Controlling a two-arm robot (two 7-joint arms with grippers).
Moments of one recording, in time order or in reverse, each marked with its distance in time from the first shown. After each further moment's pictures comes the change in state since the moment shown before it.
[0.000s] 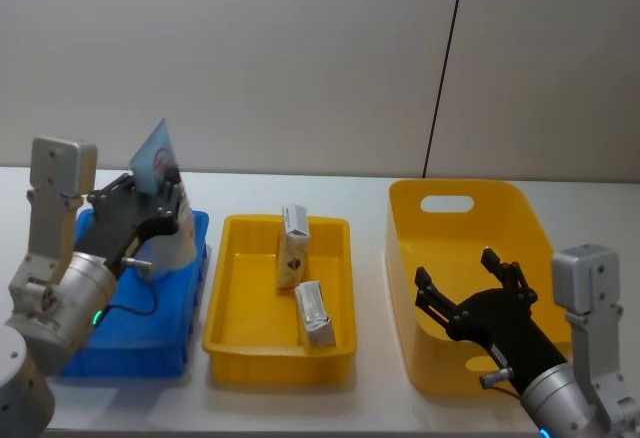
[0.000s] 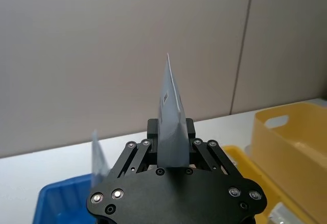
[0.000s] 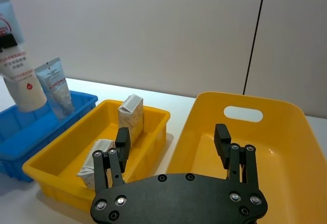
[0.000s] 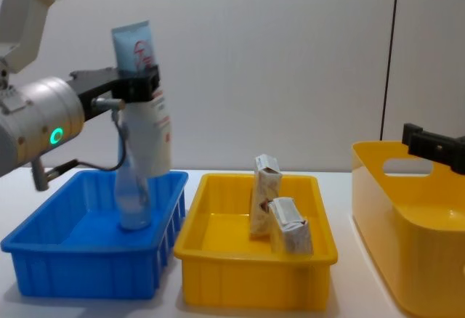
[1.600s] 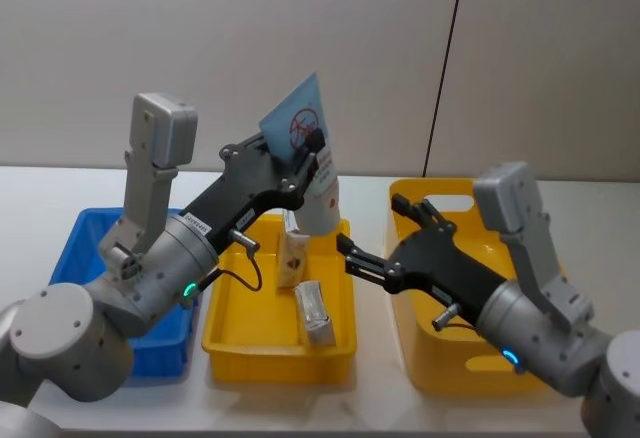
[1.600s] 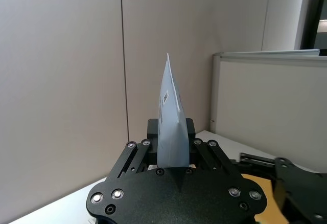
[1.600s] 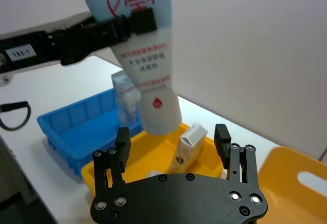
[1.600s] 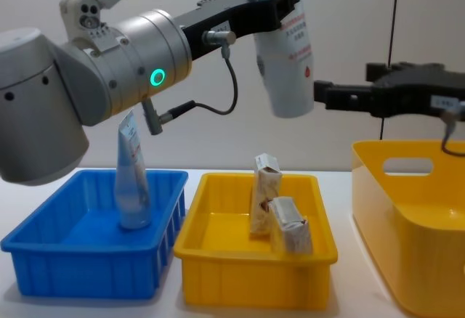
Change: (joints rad) left arm -0.106 -0.055 0.131 0.016 -0.125 -0.101 -0.289; right arm 0.273 0.062 -0.104 0.097 0.028 0.103 0.301
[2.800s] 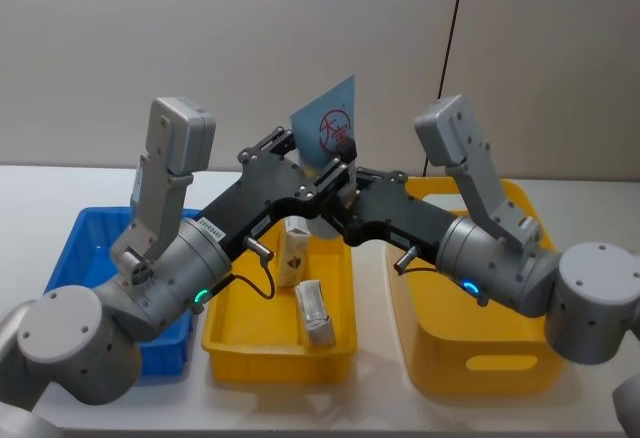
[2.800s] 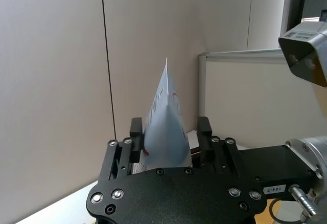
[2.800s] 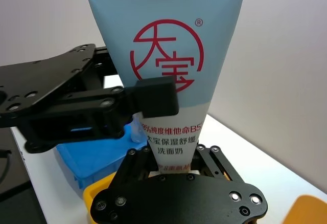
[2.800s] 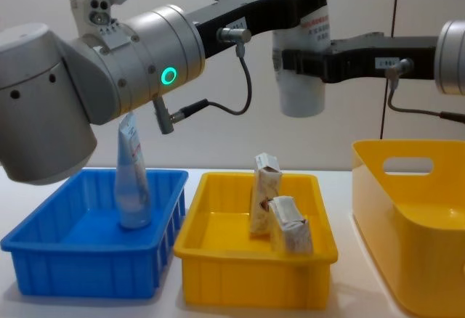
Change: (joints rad) left arm 0.002 0.015 0.038 -0.027 -0.009 -0.005 -0.019; right arm 0.252 -0.034 -0.103 0.176 0.010 0.055 0.108
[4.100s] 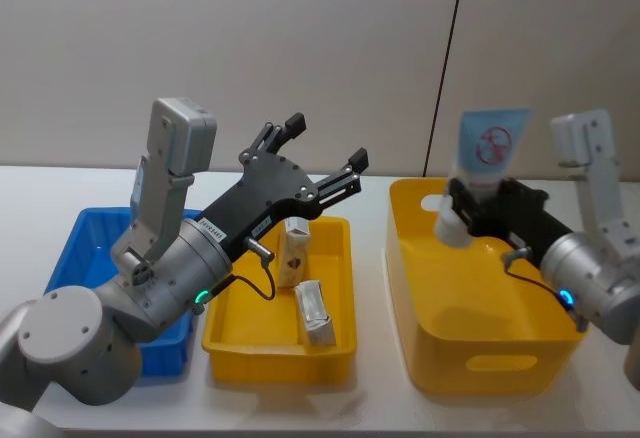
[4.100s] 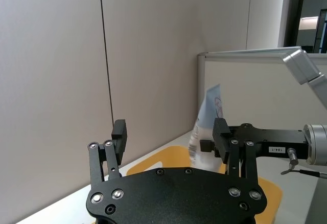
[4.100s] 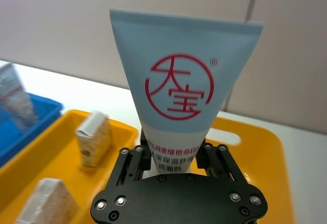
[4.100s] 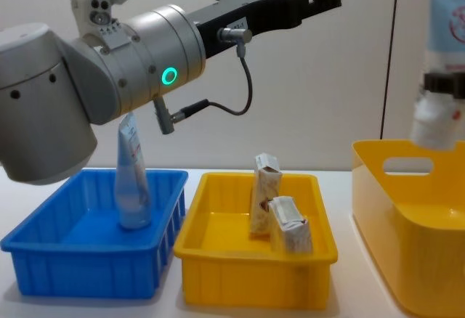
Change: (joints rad) left arm 0.000 0.001 0.002 -0.001 0.000 0.000 -0.001; right arm -0.163 0.012 0.225 -0.082 0.028 0.144 -0.317
